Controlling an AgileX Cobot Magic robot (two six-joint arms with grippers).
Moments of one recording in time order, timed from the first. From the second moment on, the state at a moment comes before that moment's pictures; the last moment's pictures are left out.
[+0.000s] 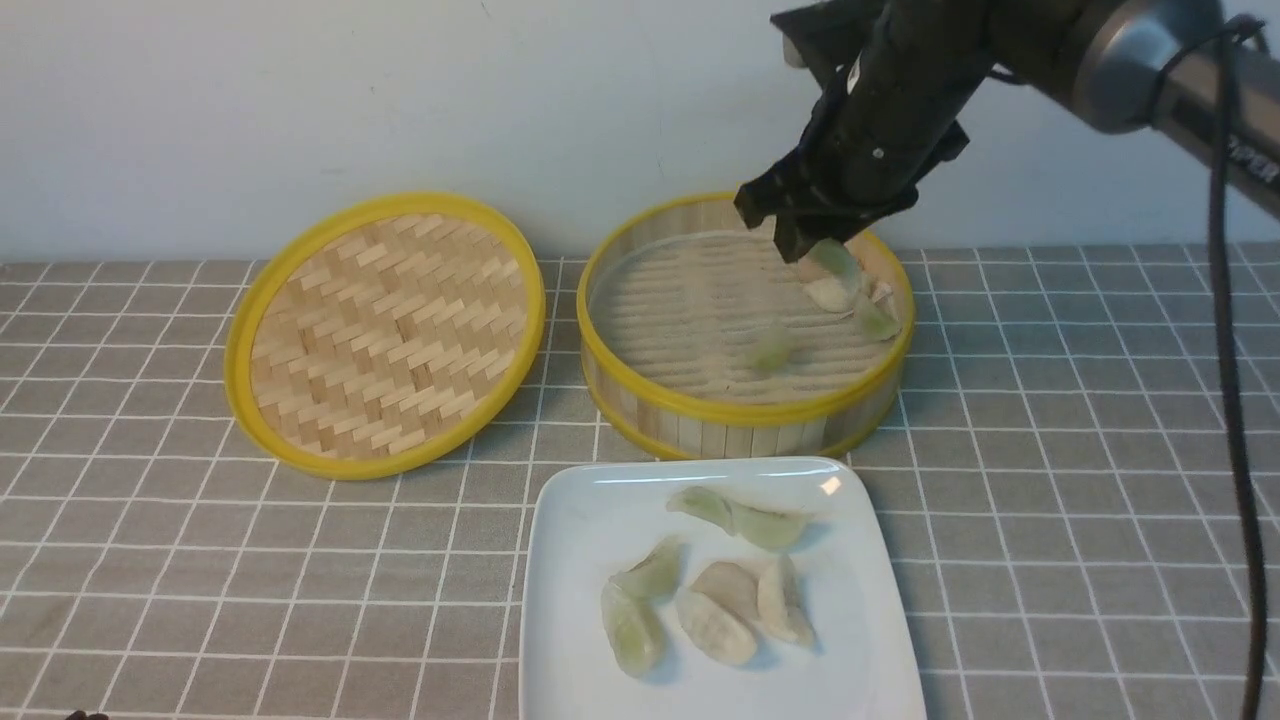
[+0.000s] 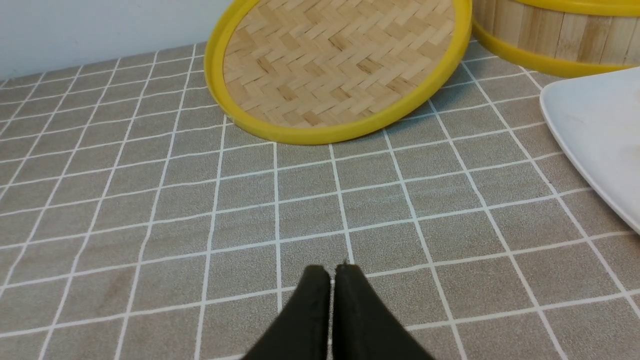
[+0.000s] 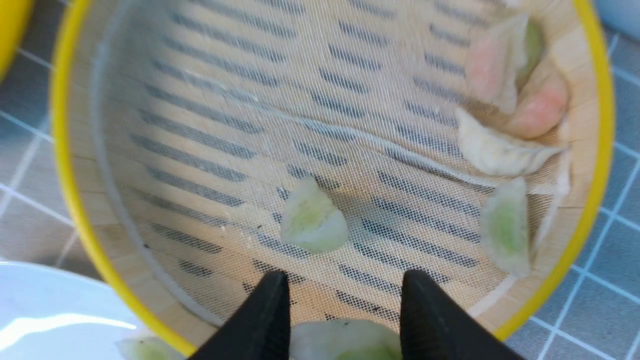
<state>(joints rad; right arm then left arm) 0.40 2.13 -2.12 0.02 1.25 0.01 -0.06 -0.01 0.03 -0.13 0.38 0.21</state>
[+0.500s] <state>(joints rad) 0.40 1.98 -1.90 0.14 1.24 0.01 -0.06 -0.01 0.03 -0.13 0.38 0.21</state>
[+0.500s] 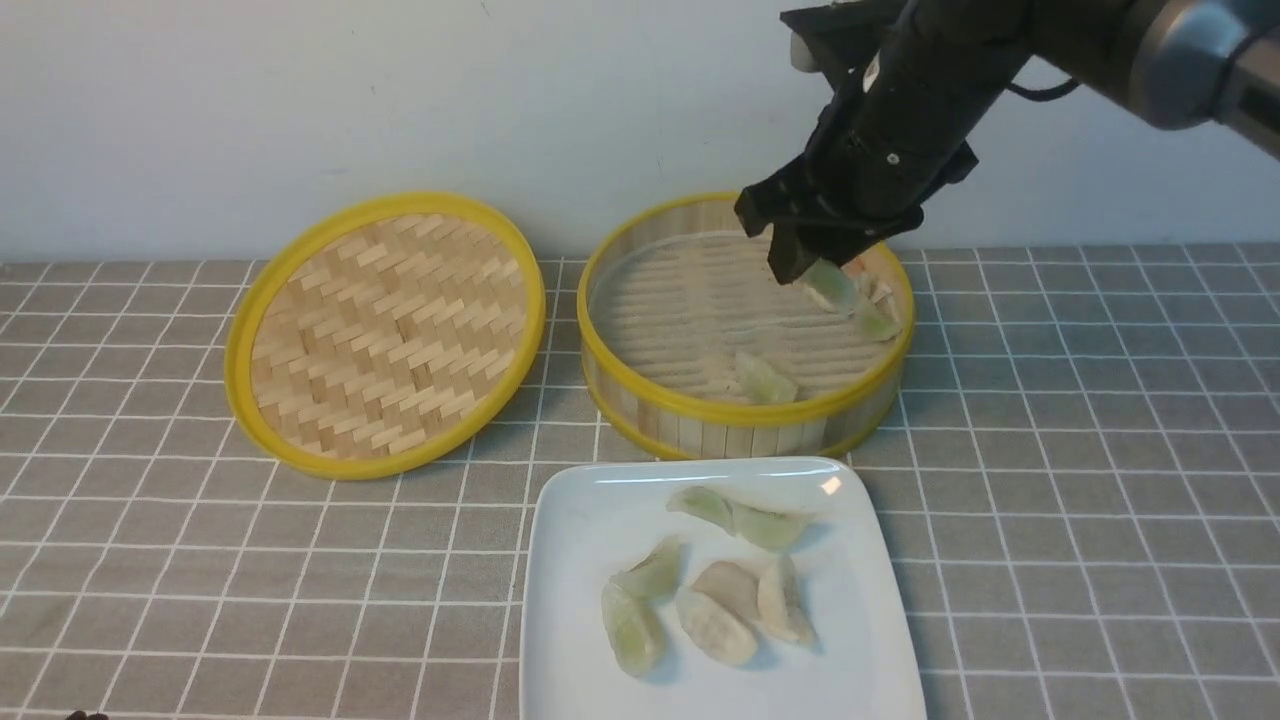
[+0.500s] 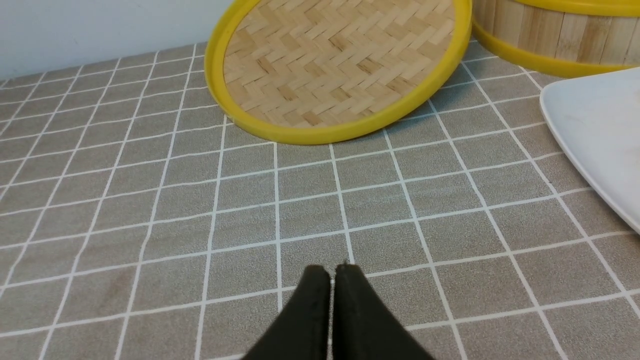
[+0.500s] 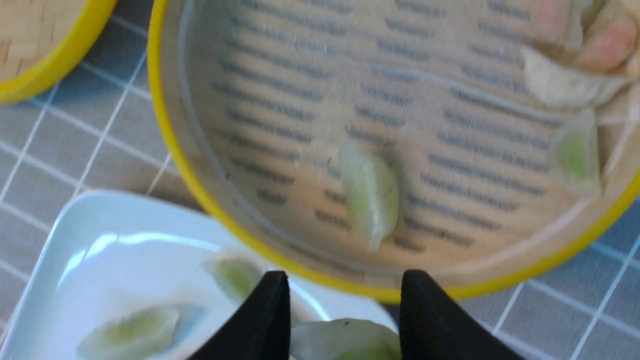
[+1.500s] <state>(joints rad) 0.60 1.85 -1.28 0.27 1.07 -0.04 -0.06 -0.01 0.03 -0.13 0.38 0.21</state>
